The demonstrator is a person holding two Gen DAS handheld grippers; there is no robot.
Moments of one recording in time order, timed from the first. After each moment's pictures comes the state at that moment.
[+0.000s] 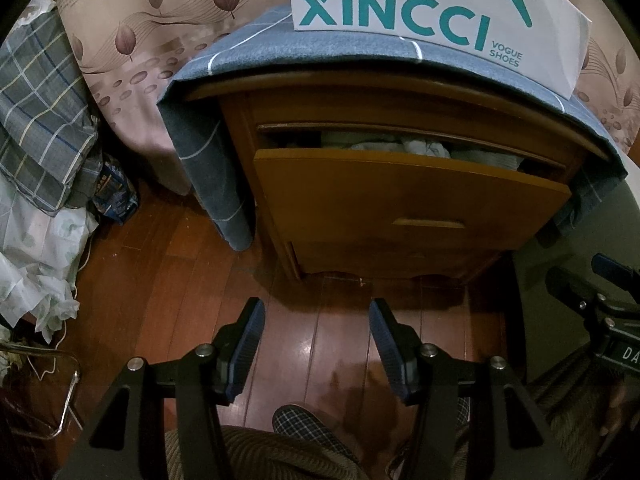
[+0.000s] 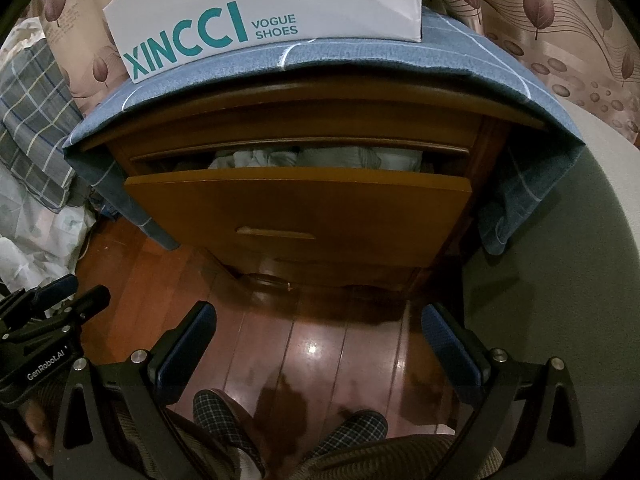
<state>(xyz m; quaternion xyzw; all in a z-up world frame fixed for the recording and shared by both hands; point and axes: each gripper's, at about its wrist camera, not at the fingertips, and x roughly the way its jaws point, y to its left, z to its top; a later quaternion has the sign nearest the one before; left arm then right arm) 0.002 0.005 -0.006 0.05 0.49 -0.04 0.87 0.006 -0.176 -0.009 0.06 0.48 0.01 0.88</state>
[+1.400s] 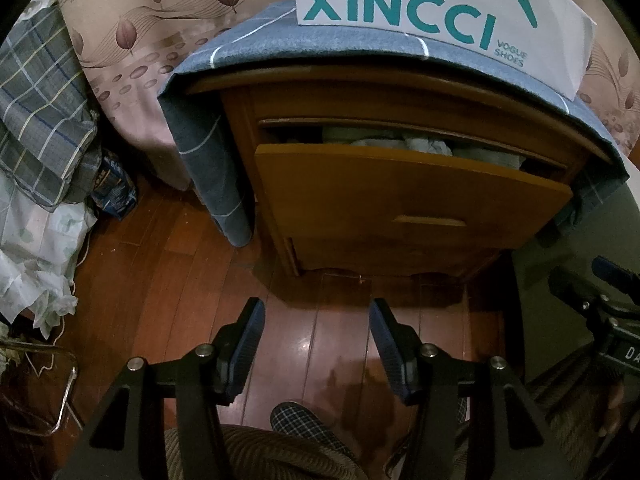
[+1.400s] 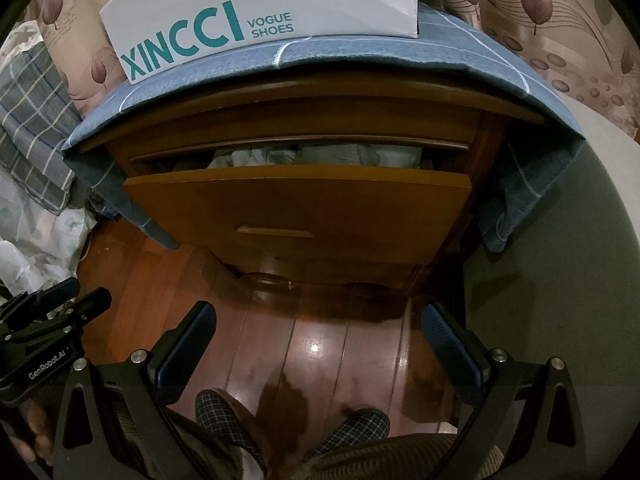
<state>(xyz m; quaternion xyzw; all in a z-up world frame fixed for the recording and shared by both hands) 0.002 0.009 -0.007 0.04 0.50 -0.03 0.87 0.007 -0.177 -0.007 0.06 0.48 0.01 0.87</state>
